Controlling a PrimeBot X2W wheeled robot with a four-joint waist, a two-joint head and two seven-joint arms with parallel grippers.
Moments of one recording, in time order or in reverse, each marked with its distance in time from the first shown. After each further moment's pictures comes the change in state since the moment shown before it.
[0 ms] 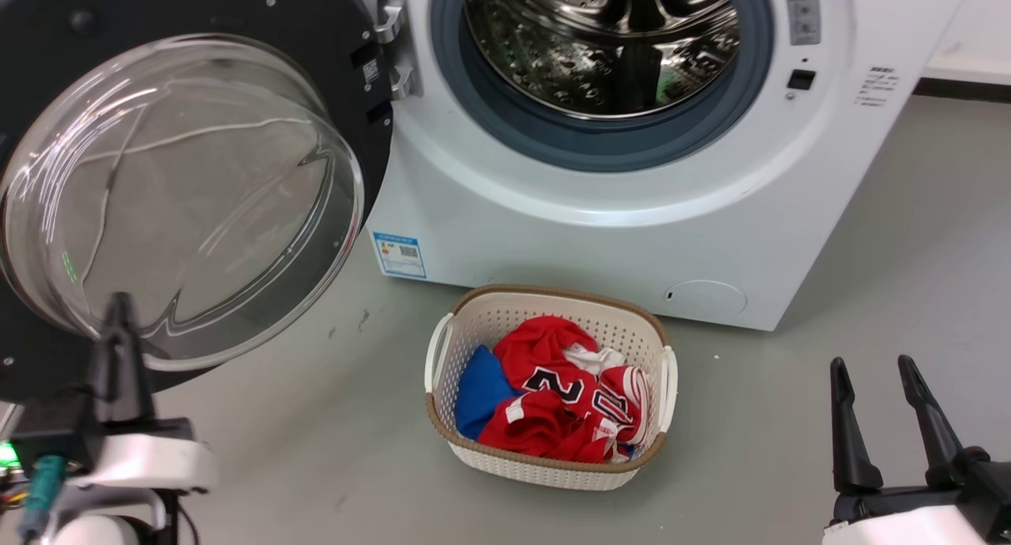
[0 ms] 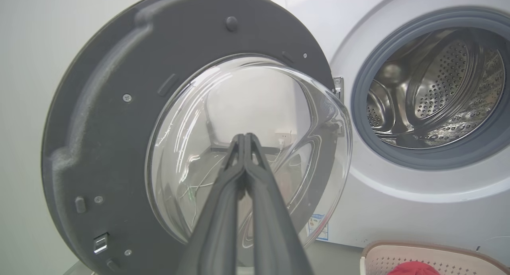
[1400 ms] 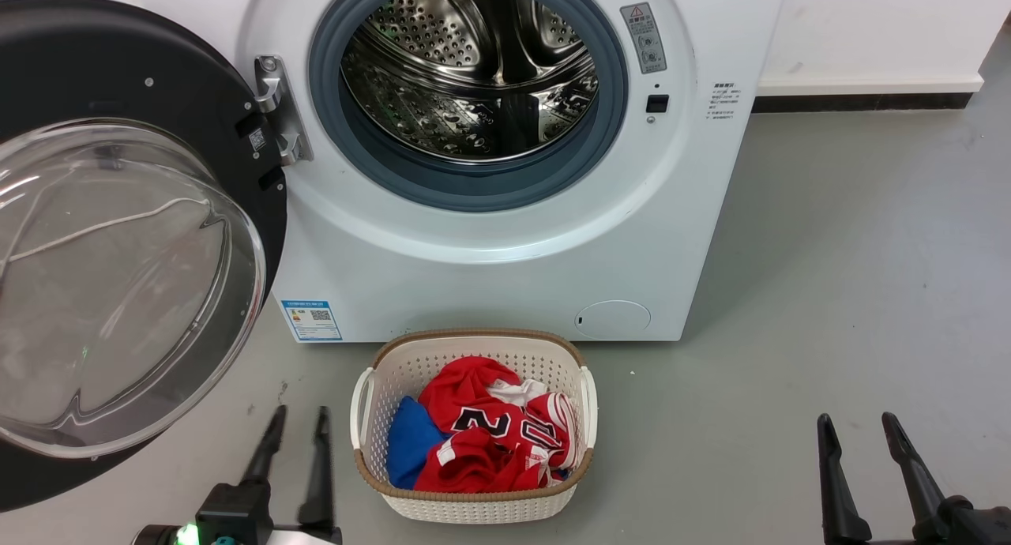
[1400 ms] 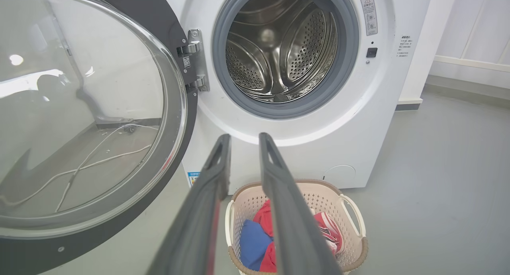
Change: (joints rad) left arm 0.214 -0.076 -0.307 0.019 -0.056 0.085 0.000; right arm 0.102 0.000 0.019 0.004 0.025 0.000 0.000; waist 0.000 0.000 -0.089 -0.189
